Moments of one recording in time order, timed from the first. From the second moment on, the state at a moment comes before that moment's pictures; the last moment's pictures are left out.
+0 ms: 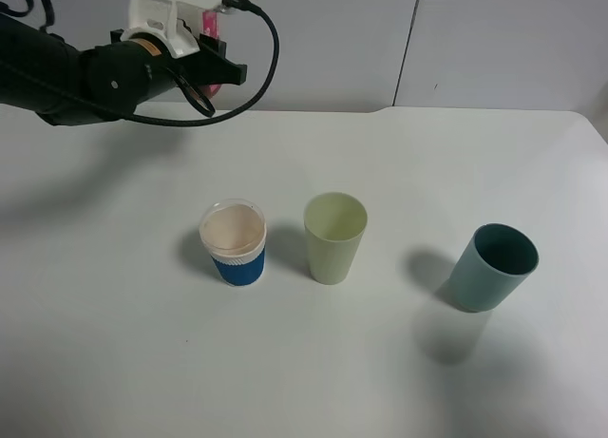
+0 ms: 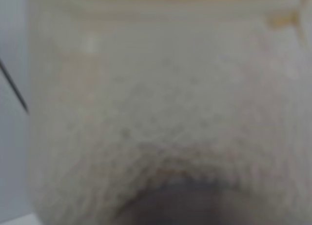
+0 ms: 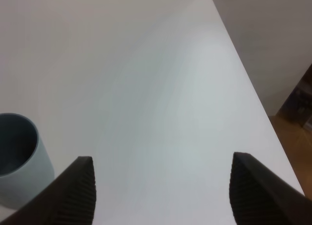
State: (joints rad) left arm -0.41 1.83 -0.98 -0.35 -0.62 0.39; right arm 0.01 -0.01 -0.50 -0.21 1.06 0.06
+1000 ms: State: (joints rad) left arm -0.41 1.51 -0.87 0.61 -0.26 -0.47; right arm 0.01 -0.01 -0.50 -0.21 1.06 0.06
